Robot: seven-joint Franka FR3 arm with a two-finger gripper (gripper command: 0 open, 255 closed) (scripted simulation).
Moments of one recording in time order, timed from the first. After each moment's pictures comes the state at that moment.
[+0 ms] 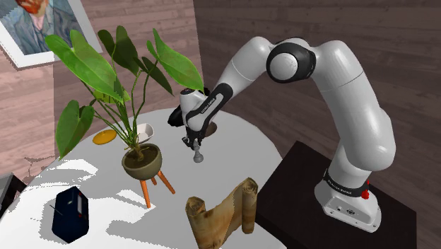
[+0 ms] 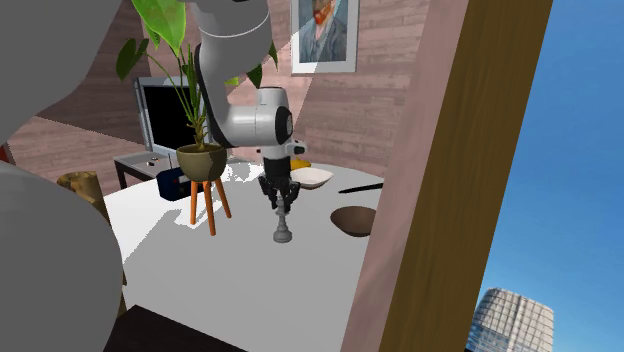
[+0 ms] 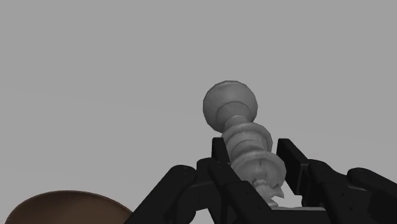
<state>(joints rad) 0.14 0.66 0.11 -1.77 -0.14 2.49 0.49</state>
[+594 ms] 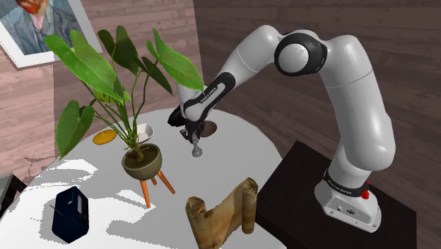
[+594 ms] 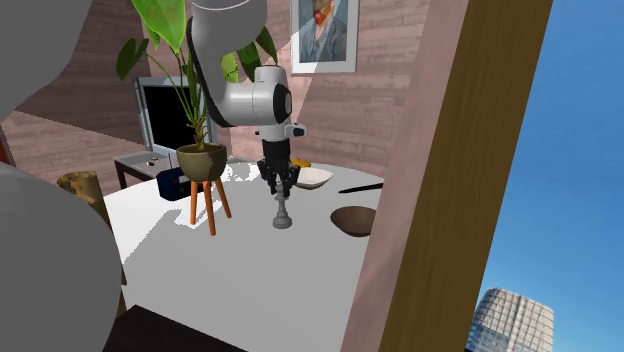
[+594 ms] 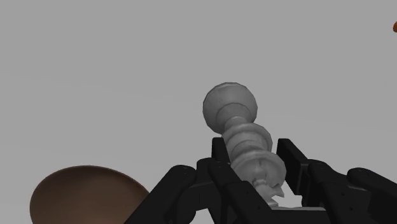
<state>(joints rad) 0.13 0.57 0.12 -1.78 -0.13 2.41 0.48</state>
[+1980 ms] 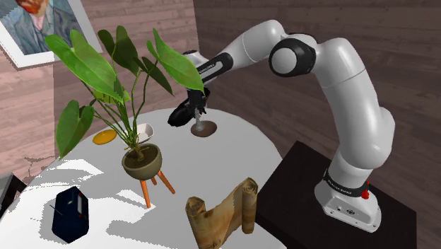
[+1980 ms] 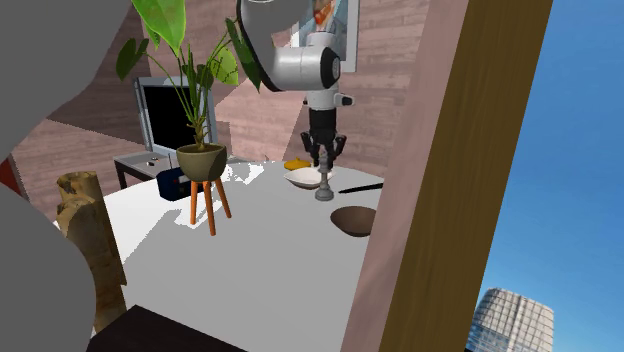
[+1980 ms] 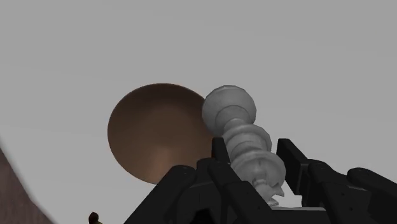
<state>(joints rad) -0.01 0.64 0.10 -1.43 -0.08 2.14 0.27</state>
